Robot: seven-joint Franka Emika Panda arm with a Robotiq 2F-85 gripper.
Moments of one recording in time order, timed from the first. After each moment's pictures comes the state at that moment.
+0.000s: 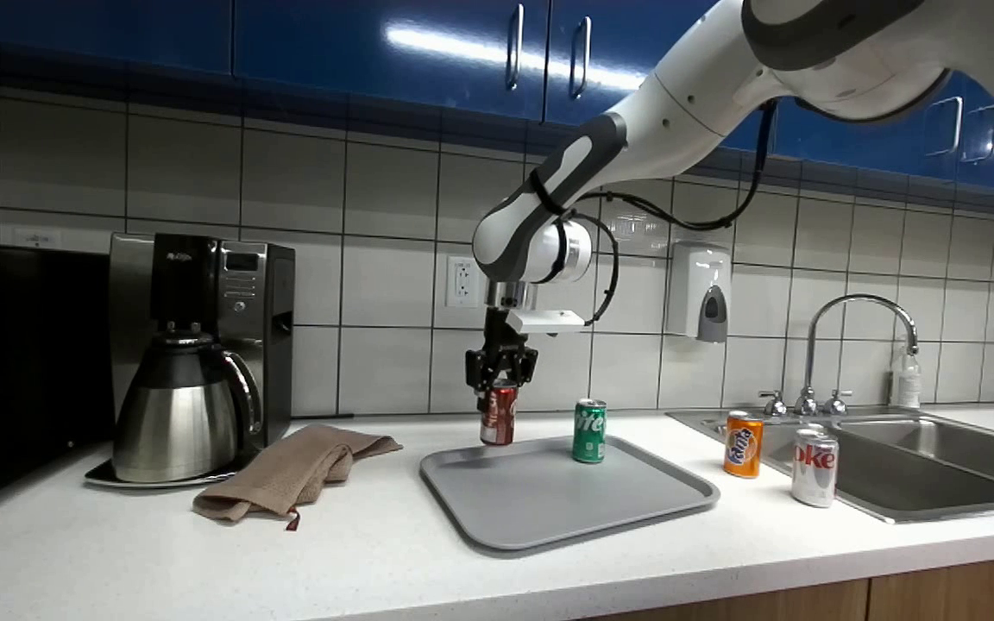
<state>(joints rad) 0.22 0.59 0.13 -1.64 -0.09 2.34 -0.11</state>
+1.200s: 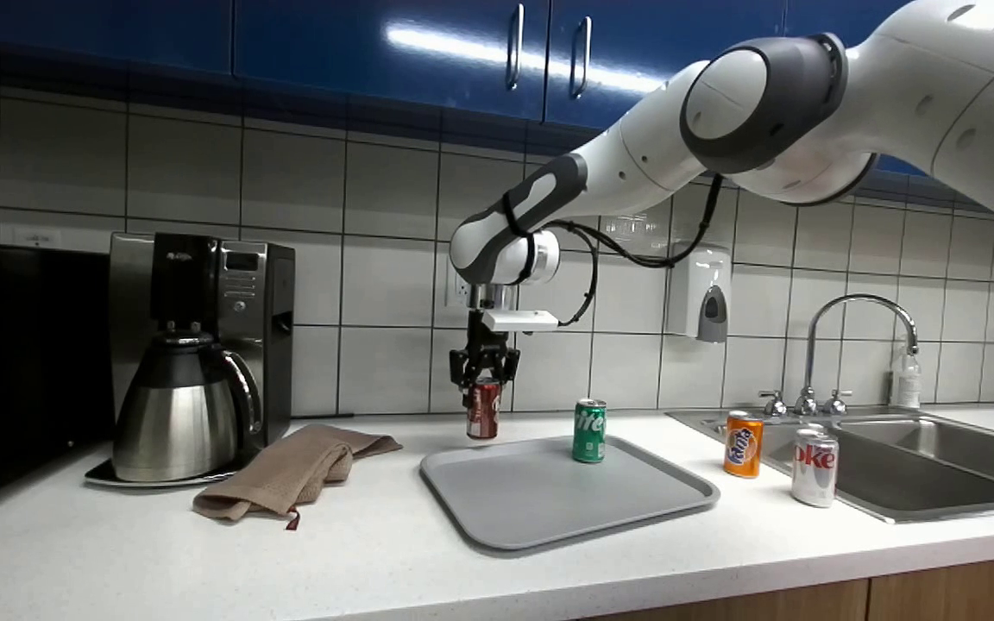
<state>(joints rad) 0.26 0.86 0.10 -1.19 -0.09 2.11 -0.07</state>
